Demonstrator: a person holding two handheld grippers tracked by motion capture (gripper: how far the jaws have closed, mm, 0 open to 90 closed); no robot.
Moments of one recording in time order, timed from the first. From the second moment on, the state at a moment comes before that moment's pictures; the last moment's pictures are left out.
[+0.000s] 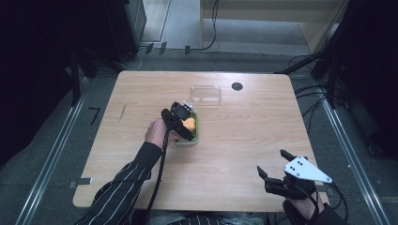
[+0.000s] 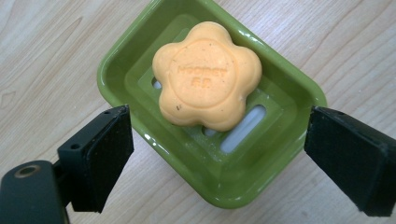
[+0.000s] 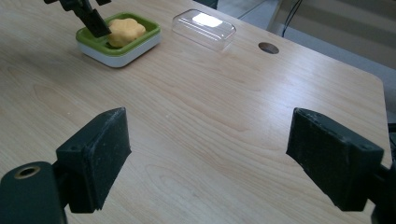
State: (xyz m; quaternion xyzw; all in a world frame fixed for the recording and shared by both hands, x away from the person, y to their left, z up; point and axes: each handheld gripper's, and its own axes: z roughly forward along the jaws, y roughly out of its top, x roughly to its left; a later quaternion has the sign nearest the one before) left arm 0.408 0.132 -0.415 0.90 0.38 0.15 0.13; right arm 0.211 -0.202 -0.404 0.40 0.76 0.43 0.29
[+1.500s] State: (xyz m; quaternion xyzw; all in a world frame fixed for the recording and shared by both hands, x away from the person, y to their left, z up) left arm 0.323 0.176 -0.417 0.91 0.39 0.10 0.08; right arm 0.211 -0.201 -0.403 0.39 0.76 0.43 0.29
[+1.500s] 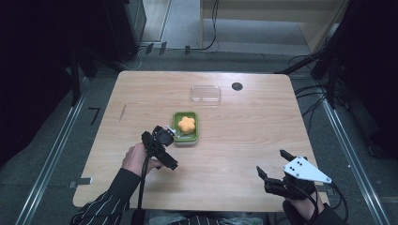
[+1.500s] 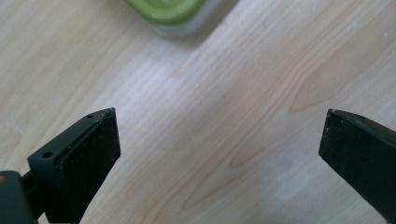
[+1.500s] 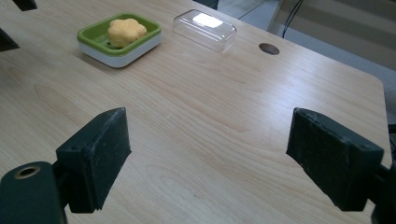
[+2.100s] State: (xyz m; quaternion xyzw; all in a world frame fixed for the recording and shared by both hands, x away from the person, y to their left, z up) left arm 0.293 0.191 -0.429 0.92 0.38 0.07 0.05; right arm 0.210 -0.201 -0.403 0.39 0.76 0.43 0.29
